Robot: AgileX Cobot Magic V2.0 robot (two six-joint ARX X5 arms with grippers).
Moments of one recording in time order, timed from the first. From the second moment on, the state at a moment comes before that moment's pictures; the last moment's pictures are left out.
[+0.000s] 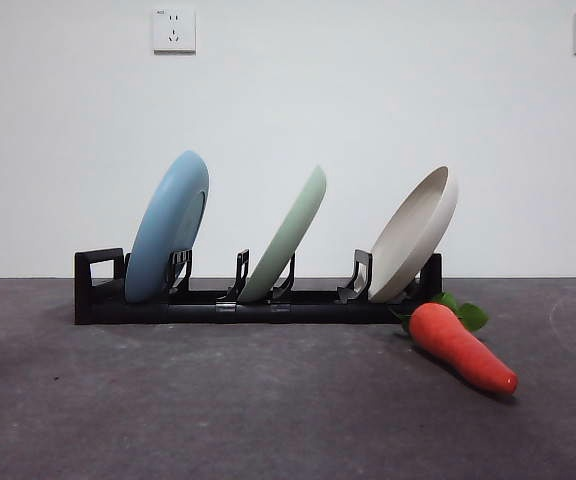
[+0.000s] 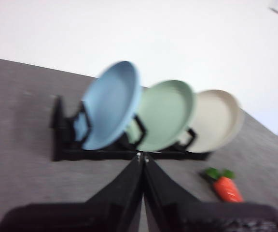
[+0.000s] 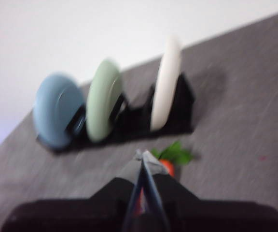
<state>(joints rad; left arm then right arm) 0.03 0.17 0.42 -0.37 0.44 -0.32 0.08 0.27 0.46 -0.41 -0.31 0.35</state>
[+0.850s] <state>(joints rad) 0.03 0.47 0.84 -0.91 0.77 -0.09 0.09 0.76 1.01 -1.21 -0.42 -0.10</state>
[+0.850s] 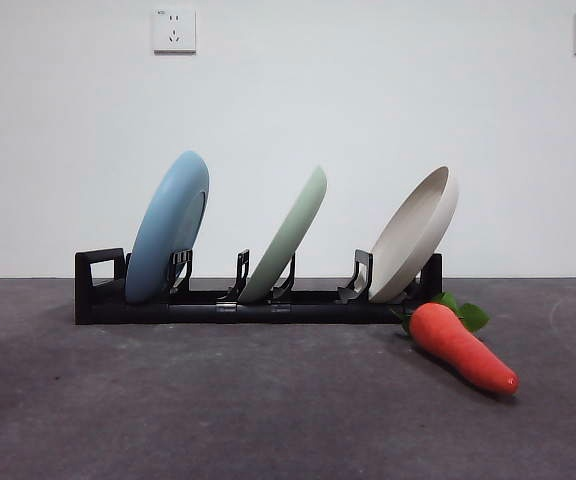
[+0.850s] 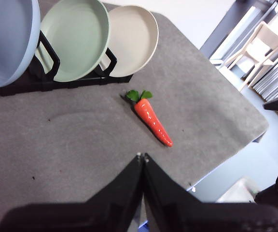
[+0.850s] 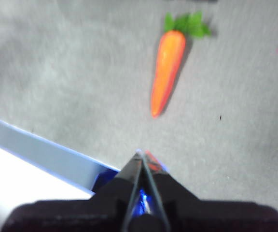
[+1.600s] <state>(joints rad) -0.03 0.62 0.95 -0.78 0.77 -0.11 0.09 0.76 1.01 -1.19 -0.42 -0.07</state>
